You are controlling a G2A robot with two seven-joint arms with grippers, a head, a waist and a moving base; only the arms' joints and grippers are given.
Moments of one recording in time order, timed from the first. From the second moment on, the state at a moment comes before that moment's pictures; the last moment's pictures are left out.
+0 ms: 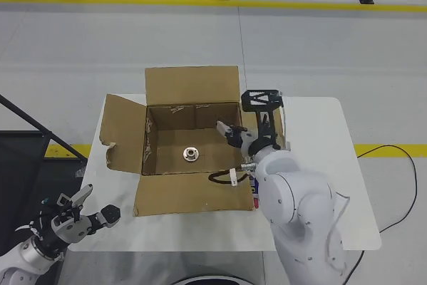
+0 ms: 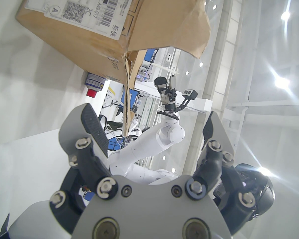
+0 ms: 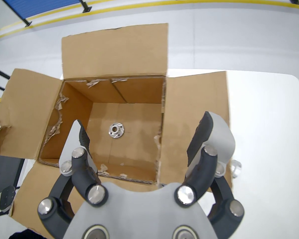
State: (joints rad) left arm 2.02 -1.15 -2.07 -2.00 -0.80 0.14 -0.94; right arm -1.01 -1.67 1.12 -2.01 -1.52 0.27 1.16
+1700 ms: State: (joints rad) left arm 2.04 -1.16 -2.09 -2.00 -0.82 0.13 -0.93; right arm -0.42 -1.85 0.87 -0.73 -0.90 0.26 1.04
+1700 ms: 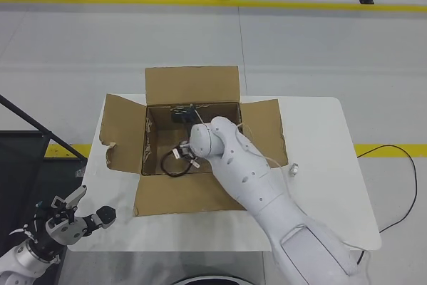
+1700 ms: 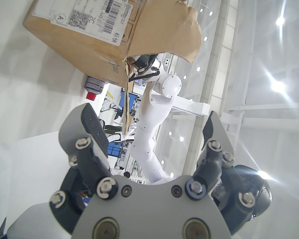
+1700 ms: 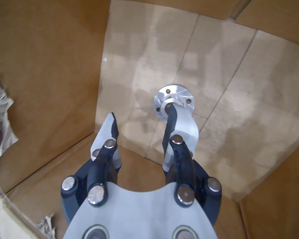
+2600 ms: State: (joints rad) left arm 2.04 -1.16 -2.09 -2.00 -0.82 0.13 -0.93; right arm -0.30 -1.93 0.81 -0.44 -0.86 0.24 0.98
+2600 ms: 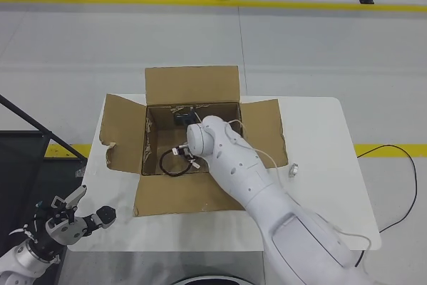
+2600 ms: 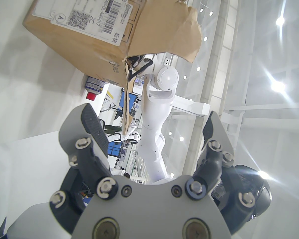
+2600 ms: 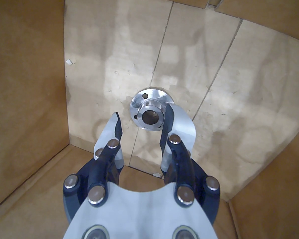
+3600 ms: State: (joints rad) left arm 2.04 -1.16 -2.09 -2.00 -0.82 0.13 -0.93; right arm -0.25 -1.98 0.80 -0.29 -0.85 0.21 0.92
